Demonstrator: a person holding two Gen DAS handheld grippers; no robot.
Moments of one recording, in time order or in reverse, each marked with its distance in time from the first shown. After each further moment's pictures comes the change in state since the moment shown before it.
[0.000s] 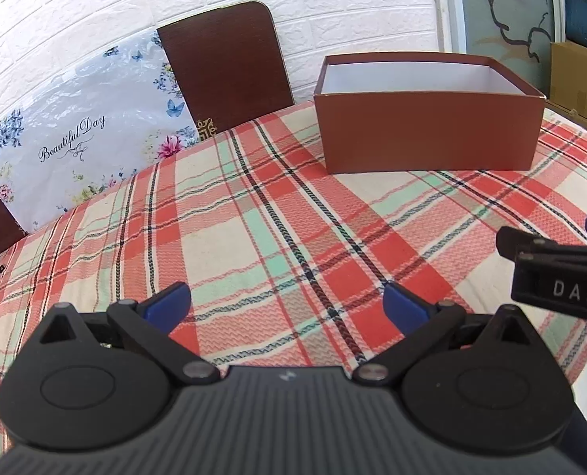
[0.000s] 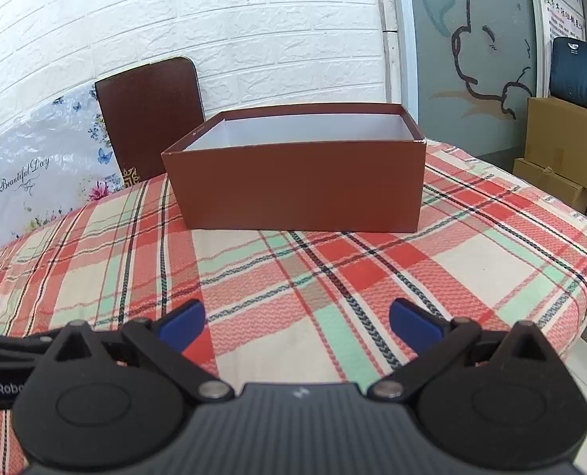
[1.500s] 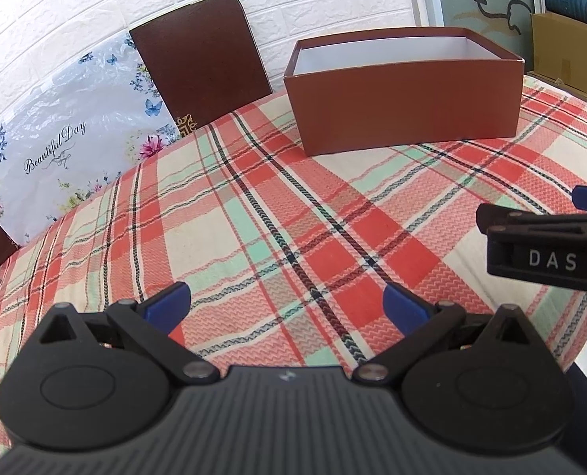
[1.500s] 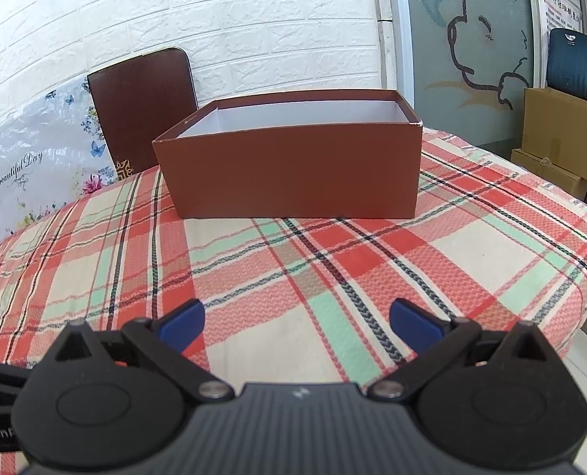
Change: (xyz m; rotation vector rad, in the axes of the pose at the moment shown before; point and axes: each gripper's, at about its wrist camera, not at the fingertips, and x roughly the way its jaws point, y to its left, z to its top) left arm 0.003 -0.015 -0.006 0.075 0.027 -0.014; right arm 0.009 0.000 -0.009 0.009 0.027 -0.011
